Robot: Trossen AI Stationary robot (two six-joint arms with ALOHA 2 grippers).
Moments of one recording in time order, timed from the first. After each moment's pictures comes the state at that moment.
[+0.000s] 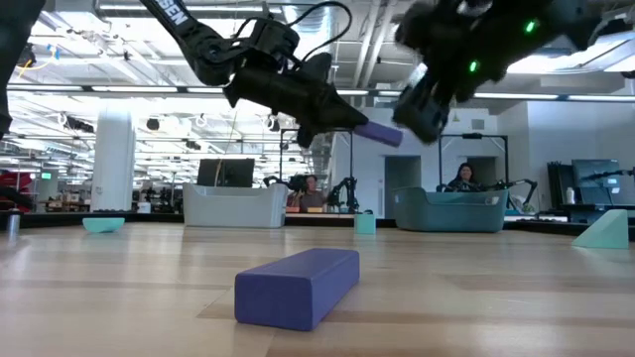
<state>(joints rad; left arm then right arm) 0.39 1.79 1.06 0.43 0.32 -0.19 0.32 1.63 0.87 -0.07 1.41 0.00</state>
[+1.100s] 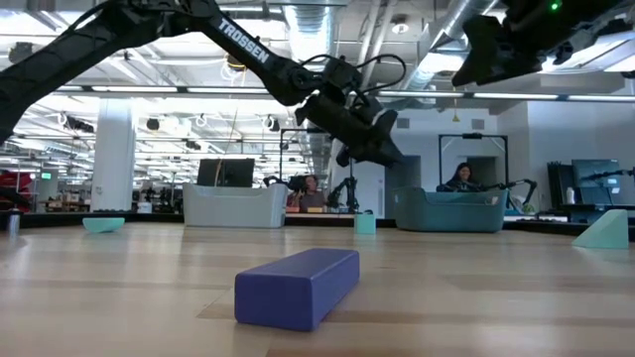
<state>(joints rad) 0.48 2.28 1.82 -0.01 0.18 -0.08 0.41 1.23 0.83 -0.81 1.34 0.97</state>
